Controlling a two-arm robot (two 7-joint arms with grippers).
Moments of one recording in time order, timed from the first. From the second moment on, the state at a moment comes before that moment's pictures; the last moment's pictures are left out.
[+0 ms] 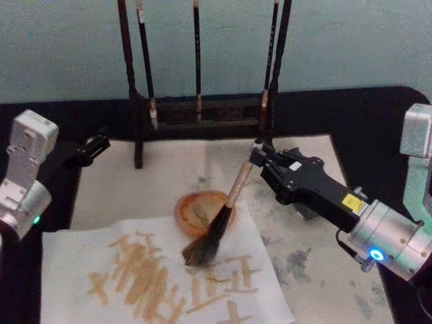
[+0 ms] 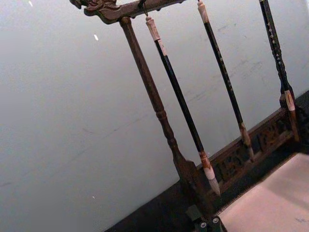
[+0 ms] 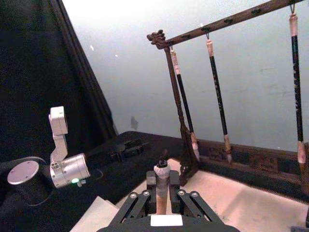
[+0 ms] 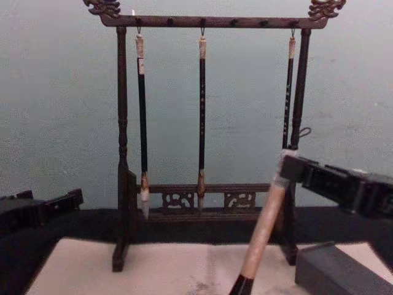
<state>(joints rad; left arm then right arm) -0.20 0.60 0.45 -1.41 -0.25 -0.12 0.03 -0.04 0.57 -0.39 -1.85 0.78 0.03 0.36</state>
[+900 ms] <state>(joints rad) -0.20 0.60 0.45 -1.41 -0.25 -0.12 0.03 -0.04 0.55 -0.42 -1.91 0.83 0.03 0.44</state>
